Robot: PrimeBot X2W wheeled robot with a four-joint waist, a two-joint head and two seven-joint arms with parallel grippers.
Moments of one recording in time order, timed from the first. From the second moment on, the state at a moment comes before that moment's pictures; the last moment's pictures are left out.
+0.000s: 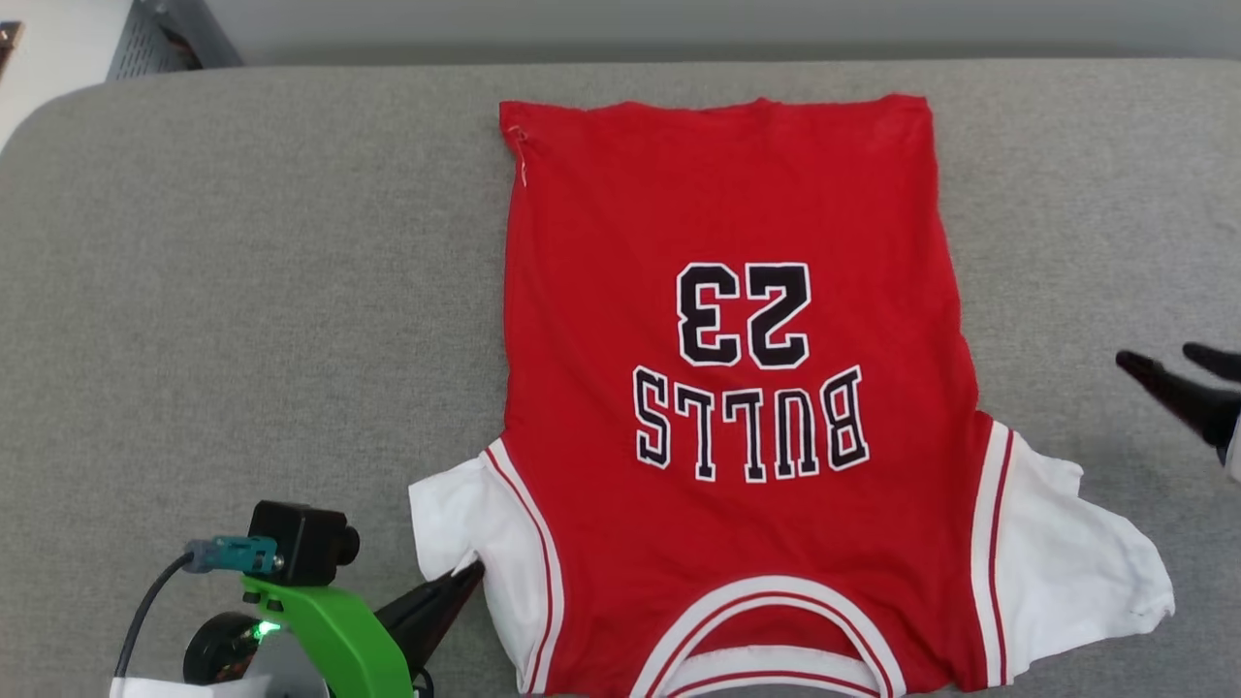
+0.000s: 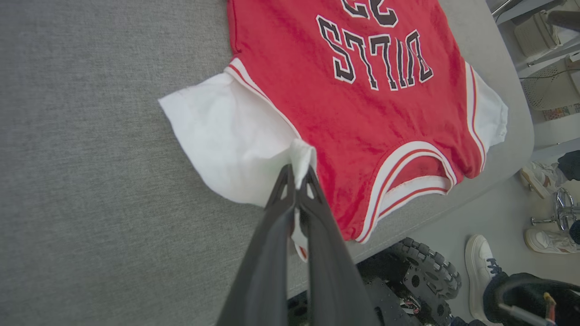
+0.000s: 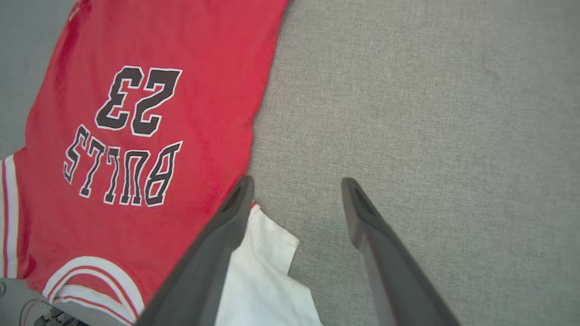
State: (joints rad) left arm -0.06 0.79 -0.64 -0.34 -1.09 0.18 0.22; right arm -0.27 -0.63 0.02 -0.06 0.80 0.13 0.82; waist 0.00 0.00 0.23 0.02
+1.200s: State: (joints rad) left arm -0.23 0.69 -0.72 -0.44 -0.98 0.16 0.25; right arm -1.18 -0.66 0.22 0.43 0.46 0.13 1.09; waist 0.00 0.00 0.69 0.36
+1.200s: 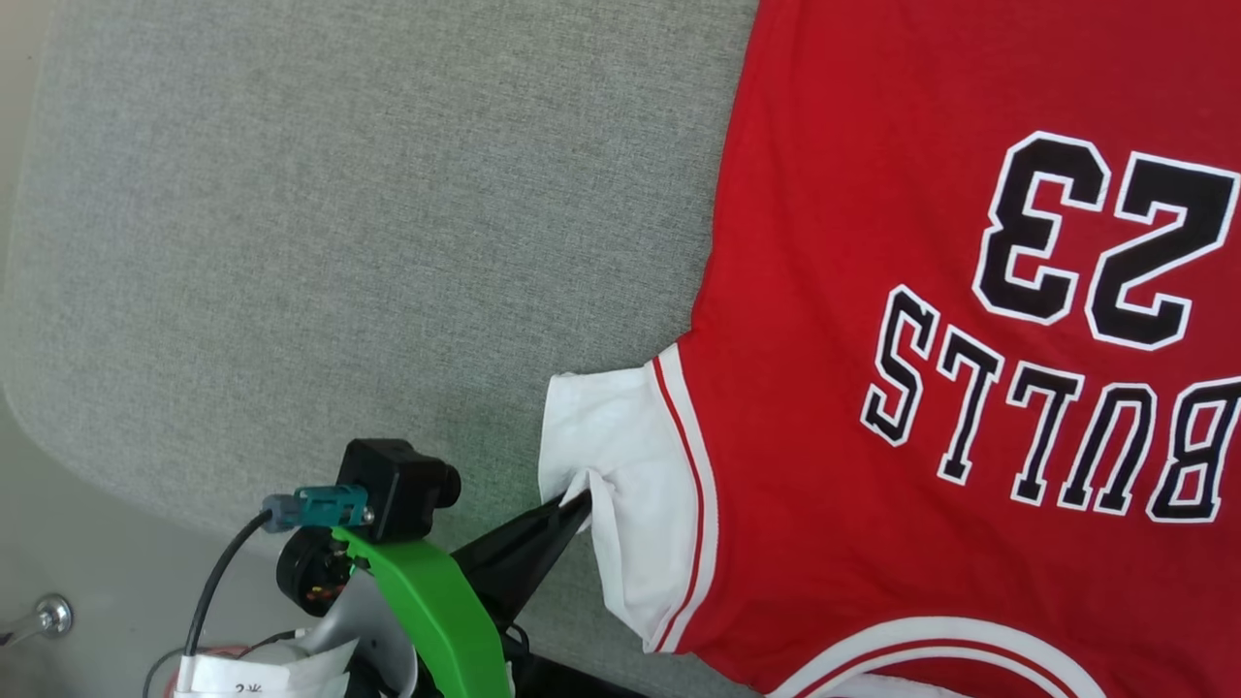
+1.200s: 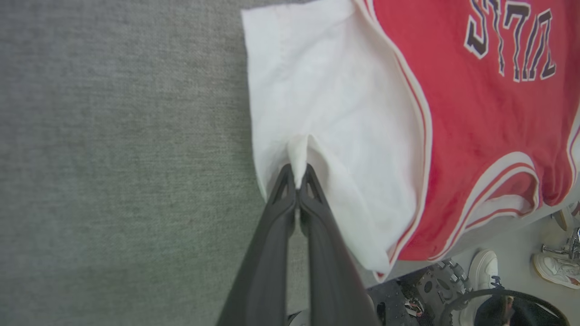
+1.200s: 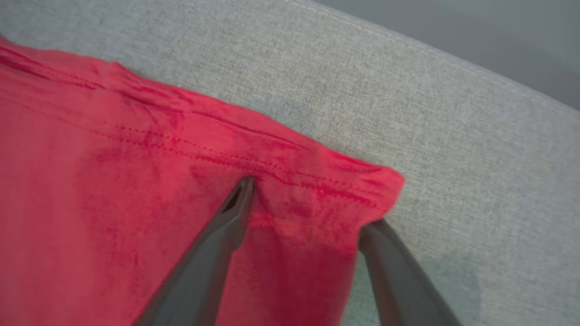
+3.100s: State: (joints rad) left arm -0.08 0.67 -0.69 -0.27 -1.07 0.23 0.18; right arm -0.24 -0.67 0.16 0.36 0.70 0.13 0.75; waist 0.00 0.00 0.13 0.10
